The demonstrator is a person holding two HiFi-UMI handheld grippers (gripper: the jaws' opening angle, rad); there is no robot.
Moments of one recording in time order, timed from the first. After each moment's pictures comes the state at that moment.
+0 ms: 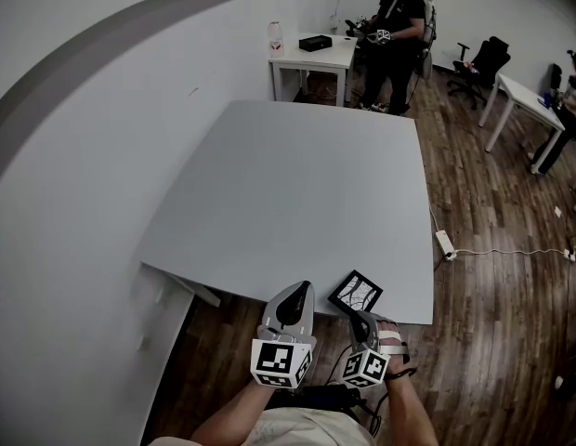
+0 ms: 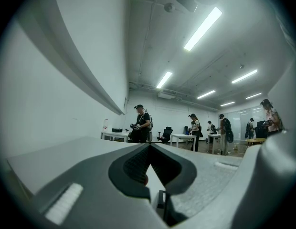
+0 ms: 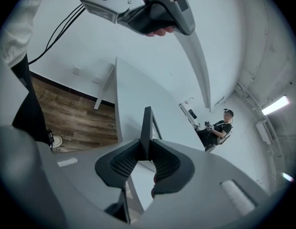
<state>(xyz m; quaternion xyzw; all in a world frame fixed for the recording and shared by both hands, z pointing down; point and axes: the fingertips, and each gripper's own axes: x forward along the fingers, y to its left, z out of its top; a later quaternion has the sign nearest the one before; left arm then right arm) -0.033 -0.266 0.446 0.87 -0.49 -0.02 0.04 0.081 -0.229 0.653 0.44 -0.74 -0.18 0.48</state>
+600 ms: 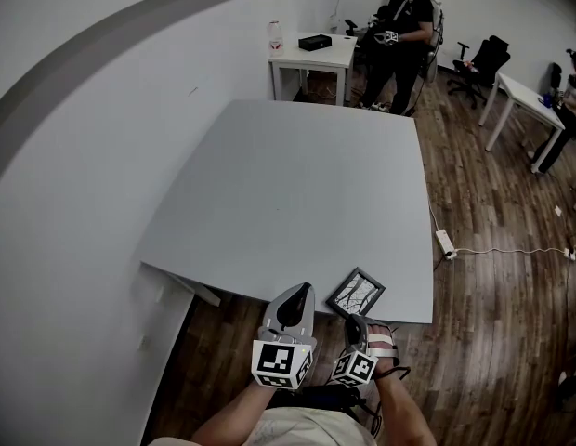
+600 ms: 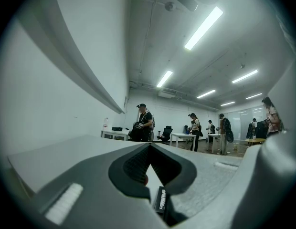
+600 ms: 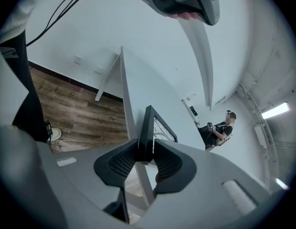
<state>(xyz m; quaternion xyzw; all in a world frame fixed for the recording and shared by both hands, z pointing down) -0.031 -0.263 0.453 0.87 -0.49 -0.02 0.05 0.075 -0.226 0.701 0.44 -0.71 -0.18 0.51</state>
